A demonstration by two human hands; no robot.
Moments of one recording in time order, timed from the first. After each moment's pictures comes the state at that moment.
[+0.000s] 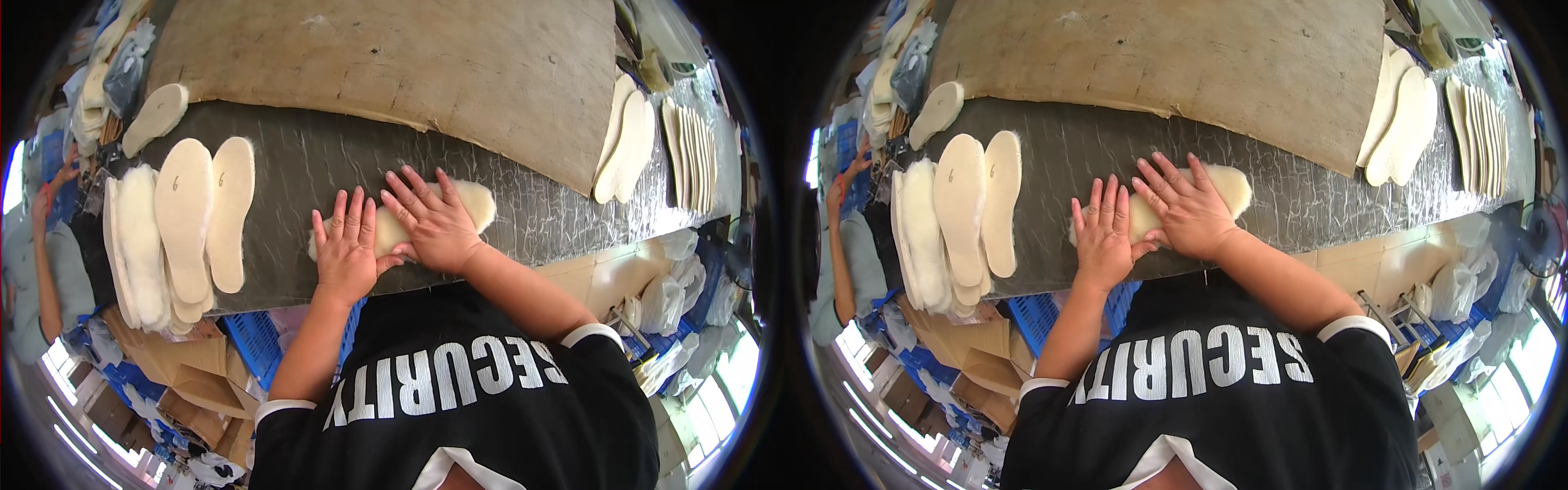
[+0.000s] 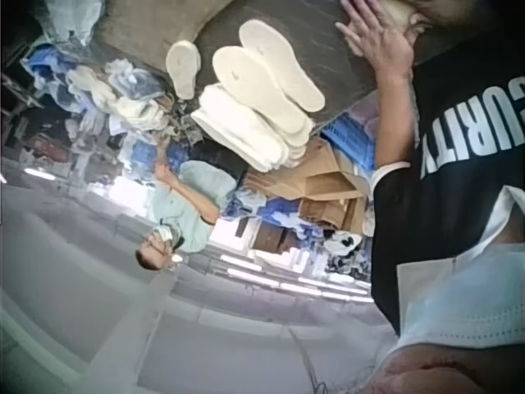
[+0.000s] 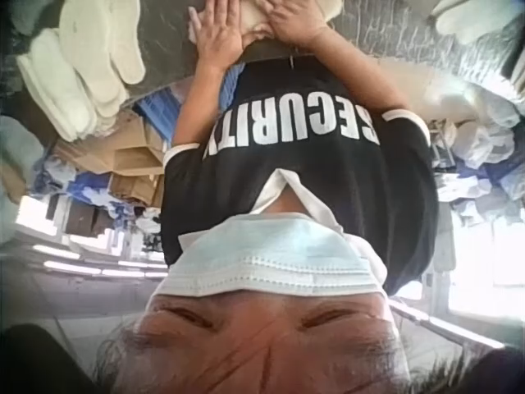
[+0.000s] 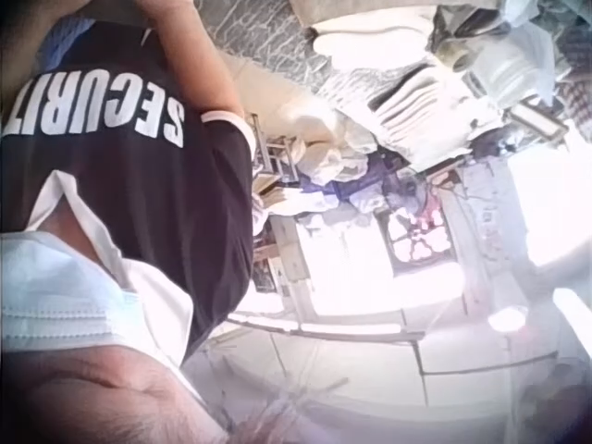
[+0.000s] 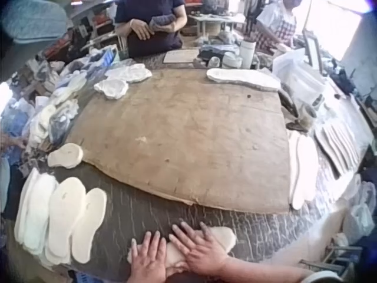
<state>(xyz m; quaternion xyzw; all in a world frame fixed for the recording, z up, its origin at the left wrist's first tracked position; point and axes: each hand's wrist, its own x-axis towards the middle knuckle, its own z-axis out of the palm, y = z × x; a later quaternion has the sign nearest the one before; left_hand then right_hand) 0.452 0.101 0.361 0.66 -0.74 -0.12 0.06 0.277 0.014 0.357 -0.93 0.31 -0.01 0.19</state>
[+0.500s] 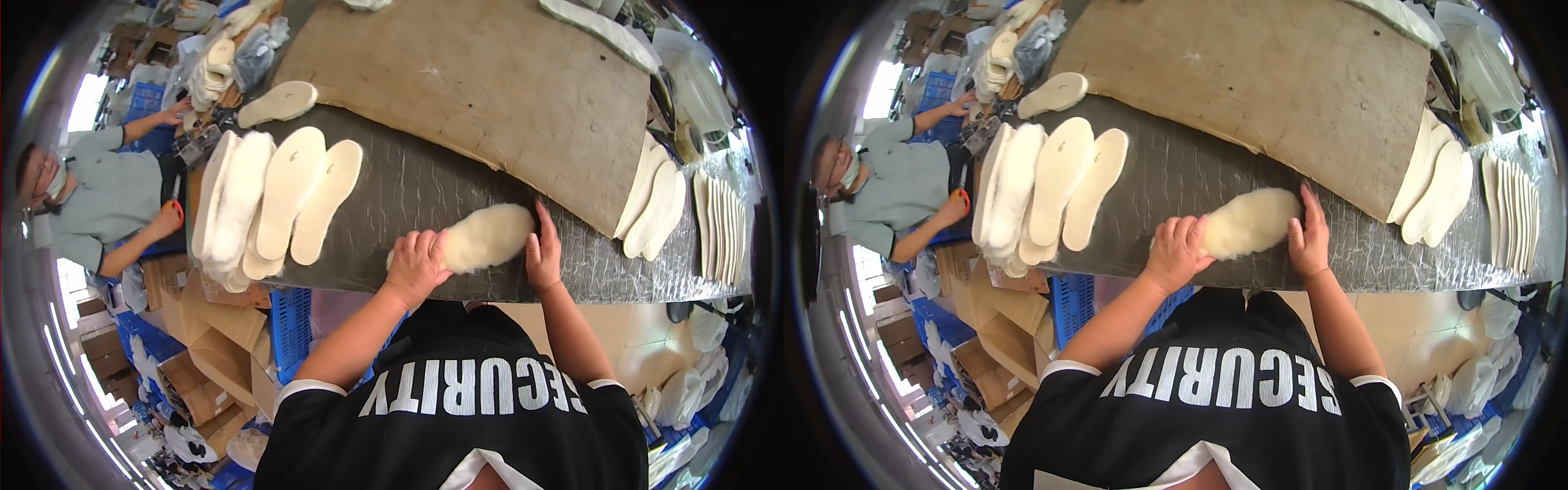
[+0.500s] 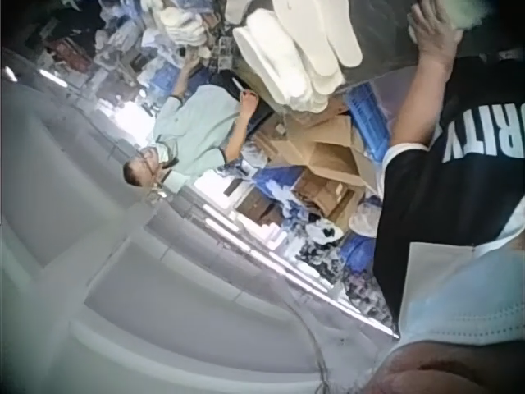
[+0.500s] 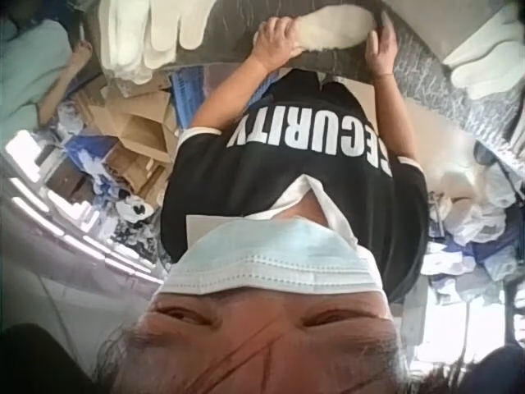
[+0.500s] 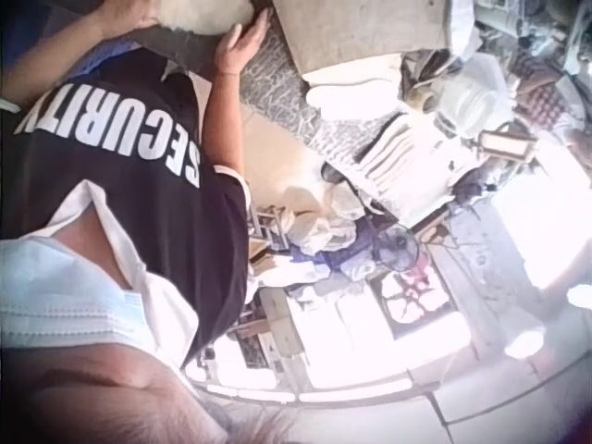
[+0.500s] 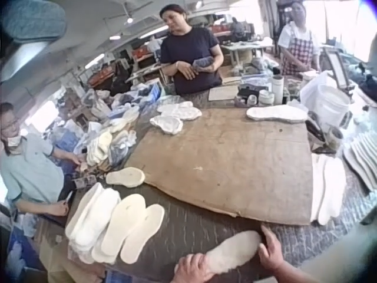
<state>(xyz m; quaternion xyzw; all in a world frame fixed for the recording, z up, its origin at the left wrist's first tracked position) 0.446 0.122 0.369 0.65 -0.75 -0.07 0.11 0.203 0.005 0.325 -0.71 0.45 -0.35 0.40</state>
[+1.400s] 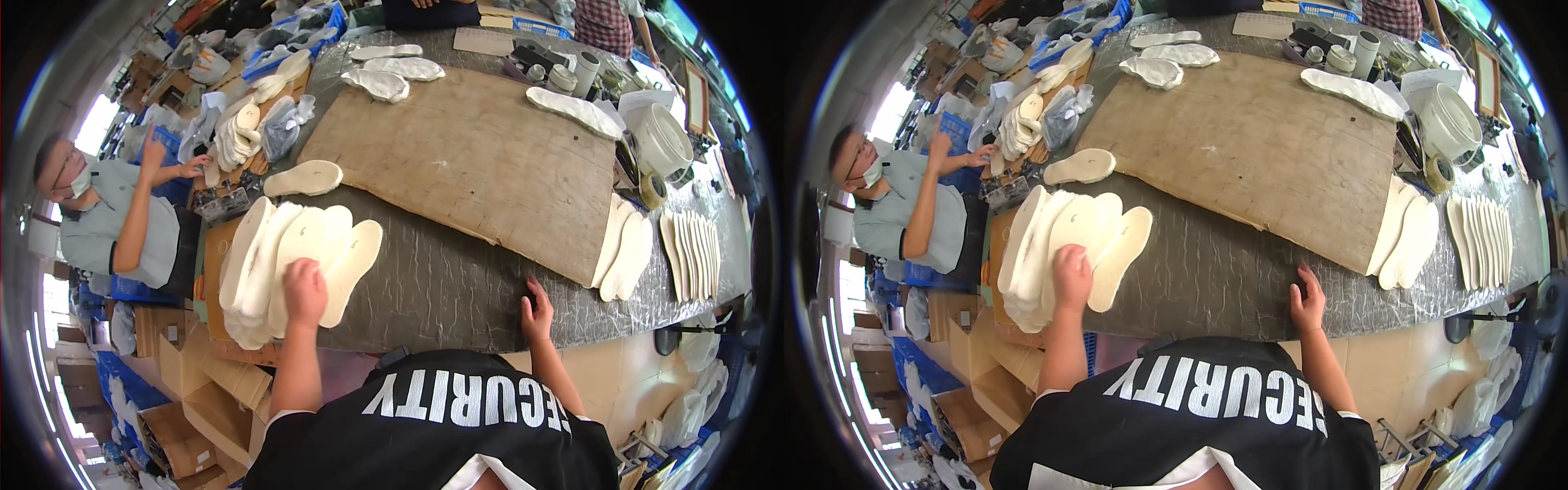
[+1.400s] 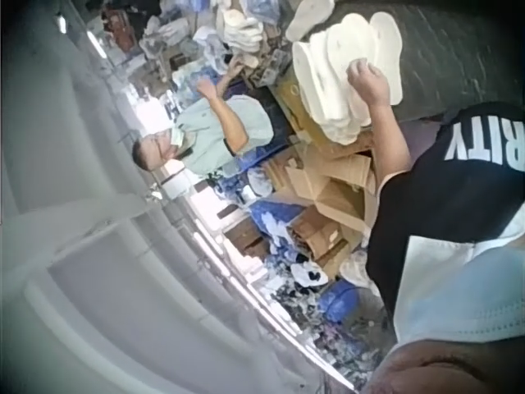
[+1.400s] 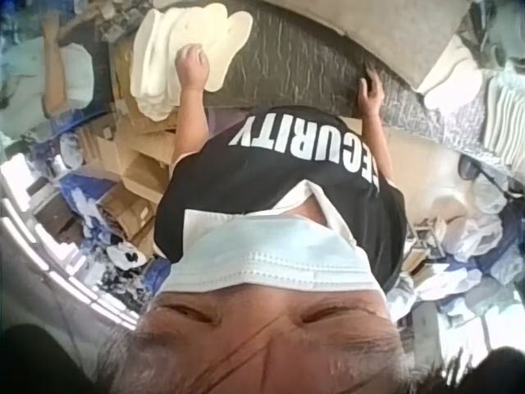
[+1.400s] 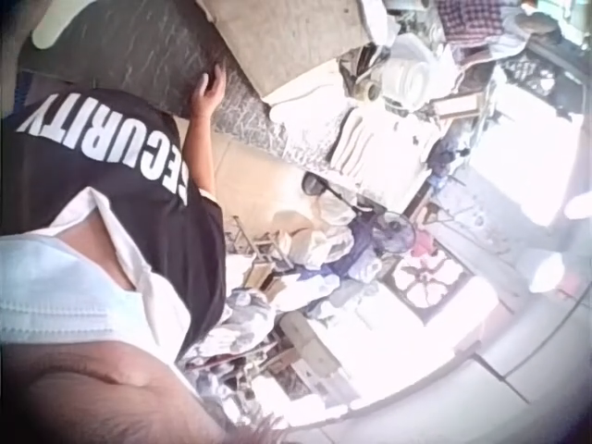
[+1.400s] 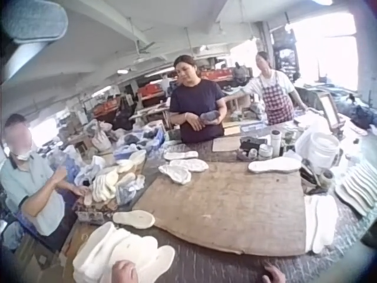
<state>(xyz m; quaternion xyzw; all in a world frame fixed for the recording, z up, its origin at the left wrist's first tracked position) 0.638 0.134 0.451 0.77 -0.58 0.09 0.24 0.200 0.023 0.329 -0.69 0.50 -0.39 0.35</state>
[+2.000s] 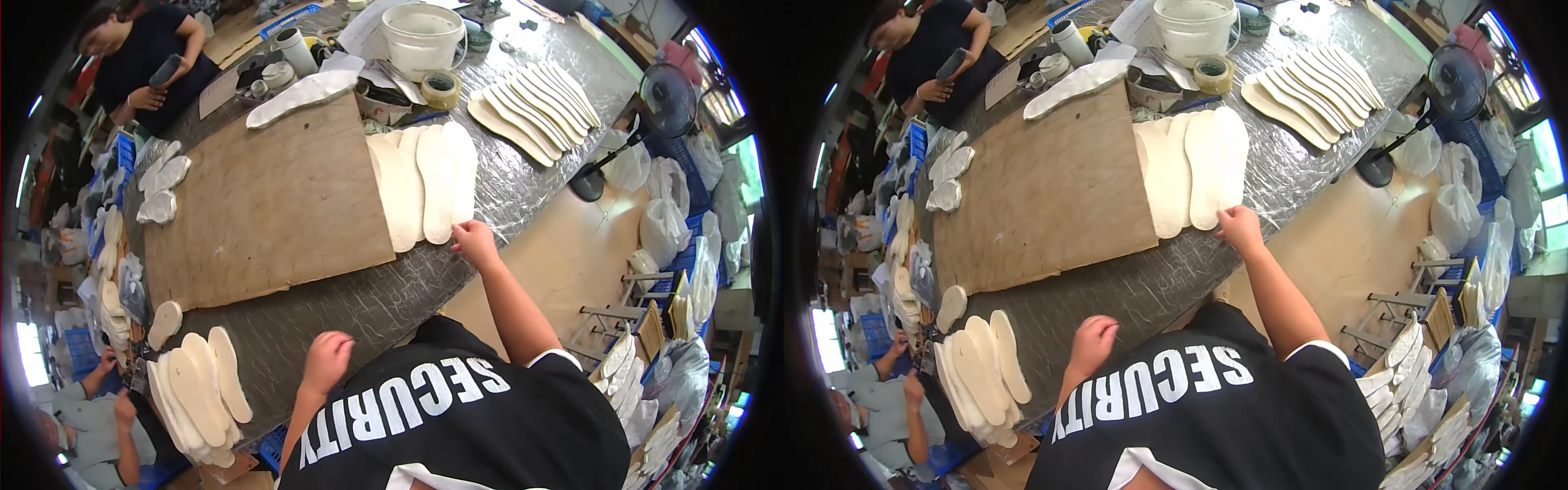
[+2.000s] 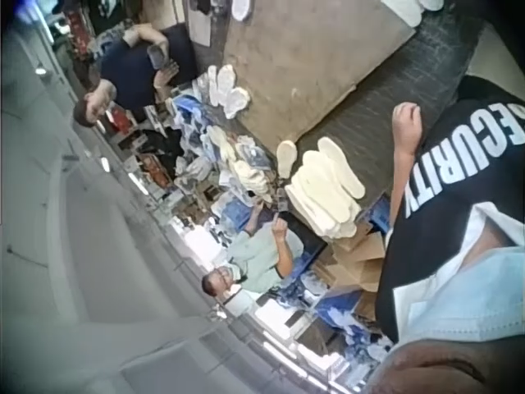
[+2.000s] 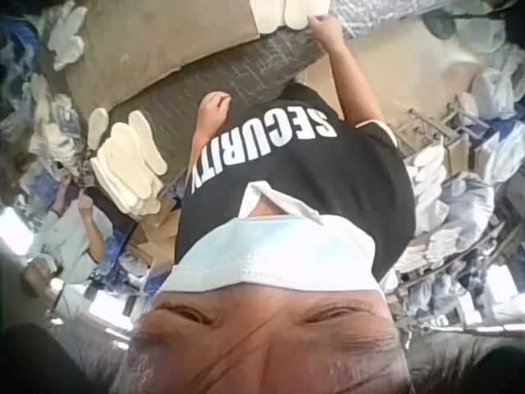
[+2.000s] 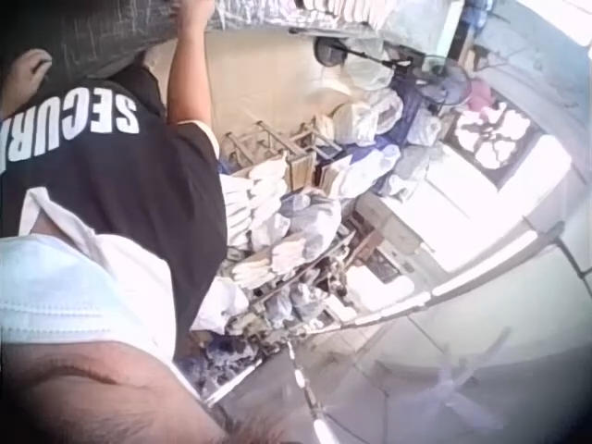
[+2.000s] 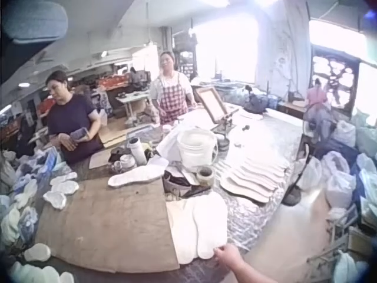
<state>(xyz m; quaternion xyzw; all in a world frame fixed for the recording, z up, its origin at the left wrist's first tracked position) 0.371 0.055 0.415 0.51 -0.76 -0.36 0.20 0.012 -0.041 0.365 -0.30 0.77 -0.33 0.46</state>
